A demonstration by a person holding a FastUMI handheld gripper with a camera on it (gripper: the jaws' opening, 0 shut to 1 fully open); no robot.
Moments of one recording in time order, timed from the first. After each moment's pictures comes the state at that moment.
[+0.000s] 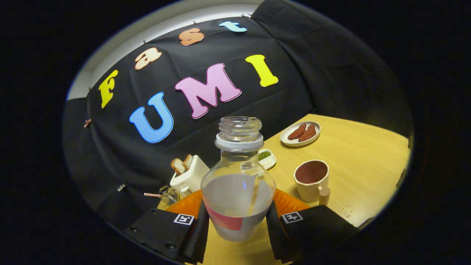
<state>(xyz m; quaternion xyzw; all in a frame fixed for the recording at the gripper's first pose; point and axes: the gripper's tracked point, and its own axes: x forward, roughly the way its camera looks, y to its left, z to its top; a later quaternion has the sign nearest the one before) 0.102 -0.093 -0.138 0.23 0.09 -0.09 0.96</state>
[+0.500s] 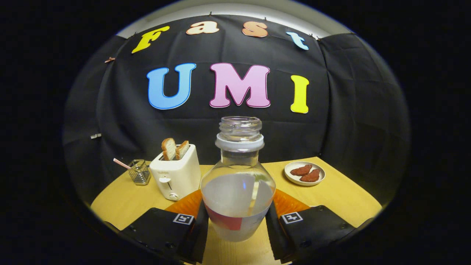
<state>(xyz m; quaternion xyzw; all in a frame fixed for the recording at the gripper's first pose) 0.192 -0.074 -0.127 0.02 0.10 -0.09 0.99</state>
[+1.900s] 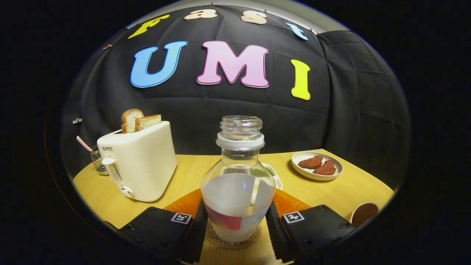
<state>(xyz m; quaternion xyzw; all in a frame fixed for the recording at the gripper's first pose) 0.287 -0.097 -0.244 0.02 0.10 -0.13 0.99</state>
